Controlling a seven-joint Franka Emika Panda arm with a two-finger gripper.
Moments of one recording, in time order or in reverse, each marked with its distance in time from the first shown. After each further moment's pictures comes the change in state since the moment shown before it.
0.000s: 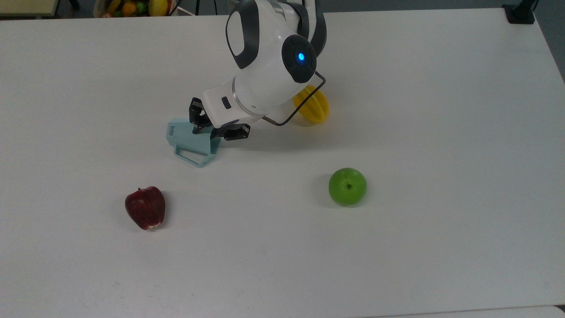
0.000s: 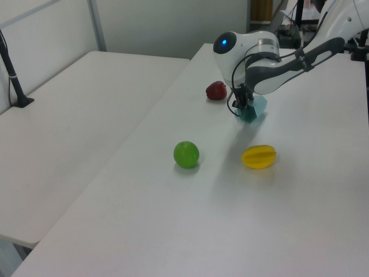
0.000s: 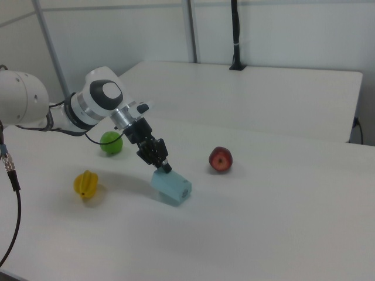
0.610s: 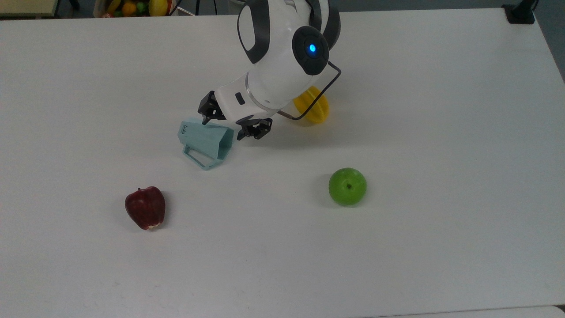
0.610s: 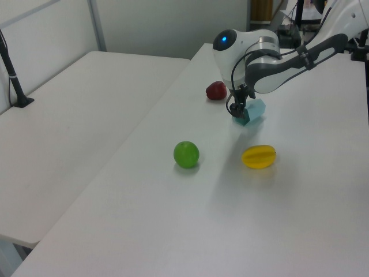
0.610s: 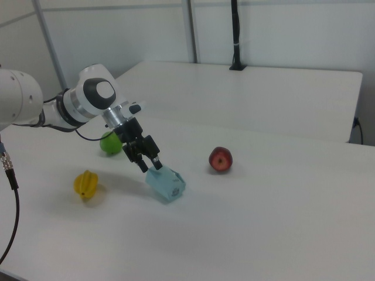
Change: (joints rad) arm 0.005 -0.020 0.036 -0.009 0.078 -0.018 -0.001
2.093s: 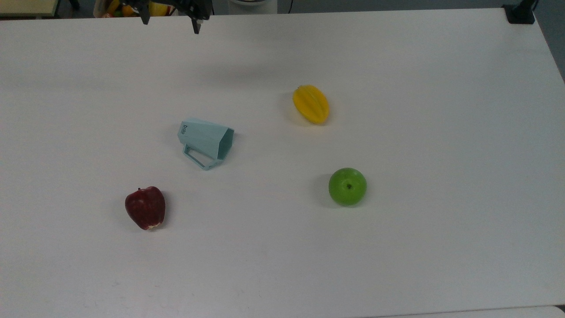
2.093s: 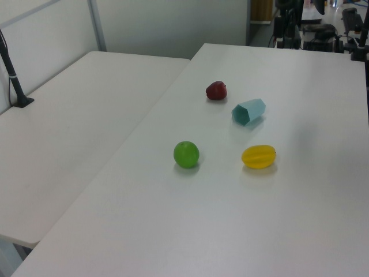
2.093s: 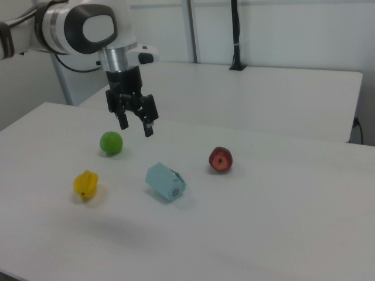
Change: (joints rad) arm -0.169 -0.419 -0.087 -0.029 0.432 -0.250 -0.472
